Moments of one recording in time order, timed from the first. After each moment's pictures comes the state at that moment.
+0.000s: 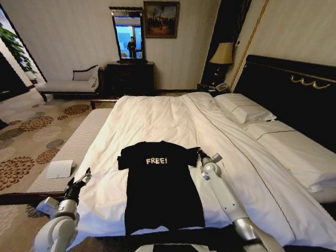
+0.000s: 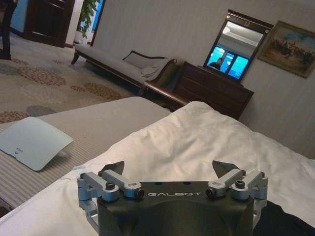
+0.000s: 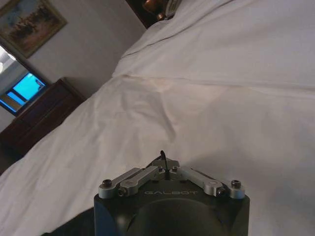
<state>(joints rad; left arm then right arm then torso) 1.62 -1.33 -0.93 -2.08 -0.84 0.22 -0.18 -0.80 1.27 0.34 1.21 1.10 -0.04 0.26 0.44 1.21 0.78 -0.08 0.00</state>
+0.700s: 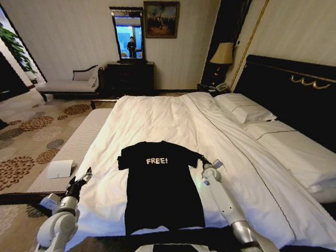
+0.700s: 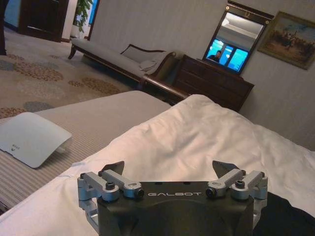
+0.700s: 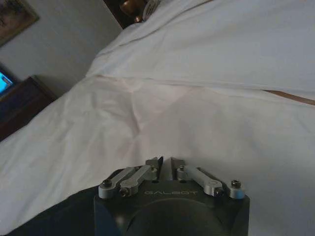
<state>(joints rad) 1.58 -1.27 -0.90 -2.00 -0.86 0.21 -0.18 -0.87 1.29 0.39 1.27 1.03 -0.04 0.35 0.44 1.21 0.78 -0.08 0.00</state>
